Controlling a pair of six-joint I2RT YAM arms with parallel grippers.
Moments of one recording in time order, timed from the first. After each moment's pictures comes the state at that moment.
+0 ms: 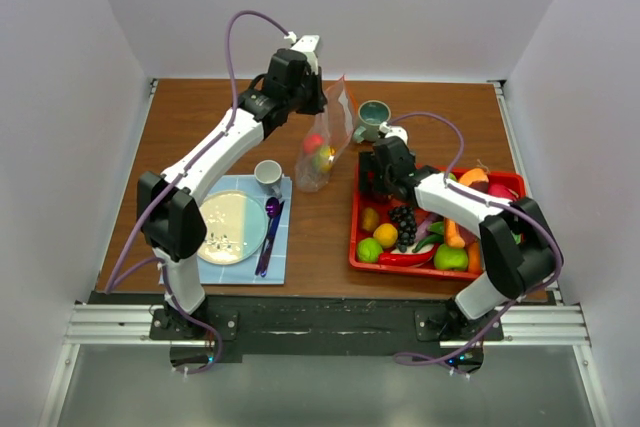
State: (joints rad) left arm -0.54 1.86 1.80 -0.41 0.00 -0.36; right arm 0.52 1.56 0.94 -0.21 0.29 0.41
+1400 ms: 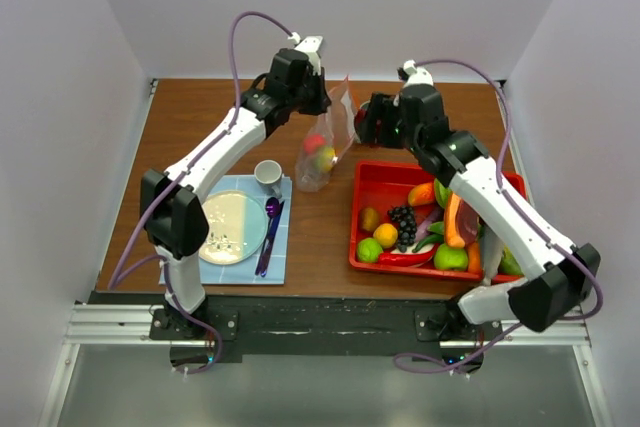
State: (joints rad) left arm -0.54 1.89 1.82 -0.41 0.04 -0.36; right arm 0.53 1.34 1.35 -0.53 0.19 0.48
